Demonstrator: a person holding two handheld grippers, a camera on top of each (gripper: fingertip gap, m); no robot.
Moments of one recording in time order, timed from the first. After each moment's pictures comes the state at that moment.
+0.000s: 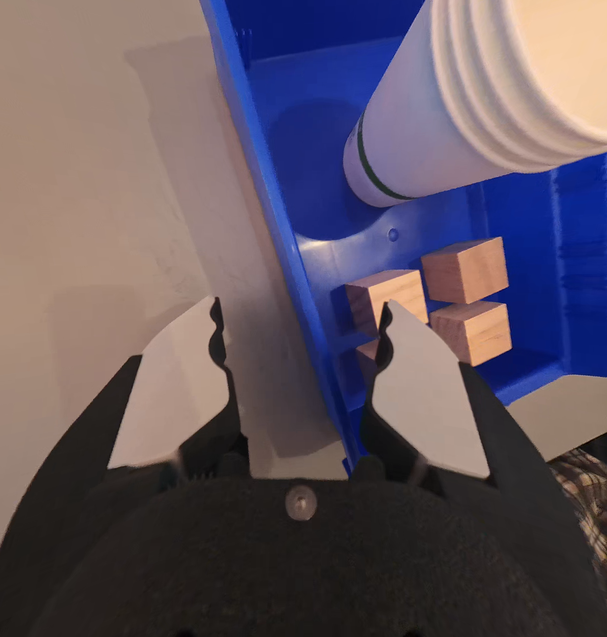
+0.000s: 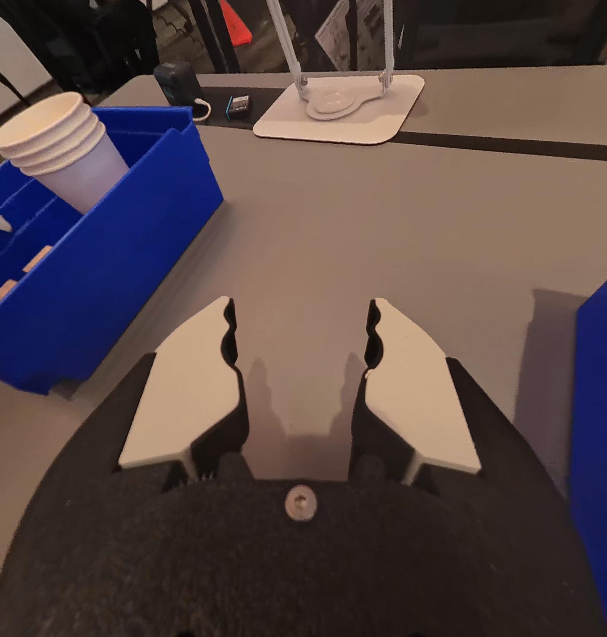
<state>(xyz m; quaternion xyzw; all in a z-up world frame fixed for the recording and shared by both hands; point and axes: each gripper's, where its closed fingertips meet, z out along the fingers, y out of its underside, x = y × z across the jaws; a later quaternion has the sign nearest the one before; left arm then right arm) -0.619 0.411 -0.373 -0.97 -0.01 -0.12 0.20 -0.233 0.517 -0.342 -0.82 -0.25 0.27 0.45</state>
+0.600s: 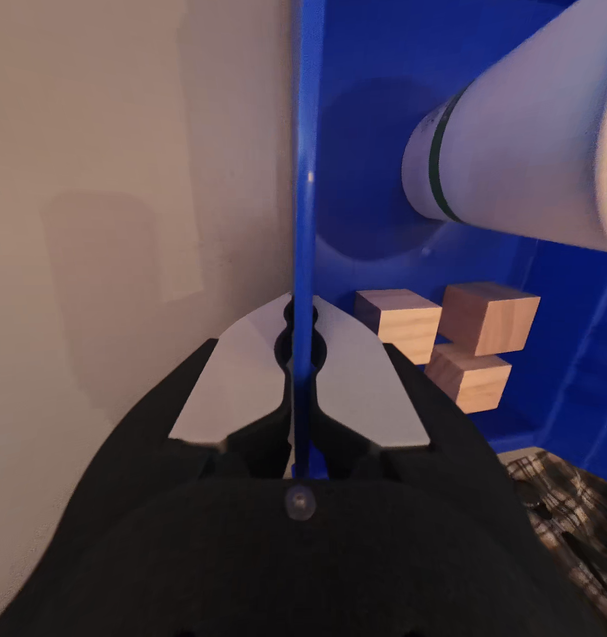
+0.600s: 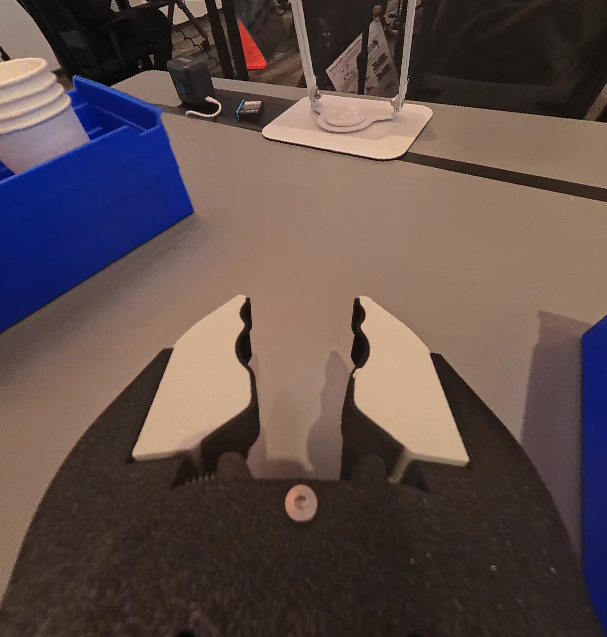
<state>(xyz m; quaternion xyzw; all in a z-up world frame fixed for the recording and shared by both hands) -0.656 0.399 -0.396 -0.99 -0.03 -0.10 0.10 -0.239 0.514 -0.358 -0.78 -0.29 0.25 0.49</state>
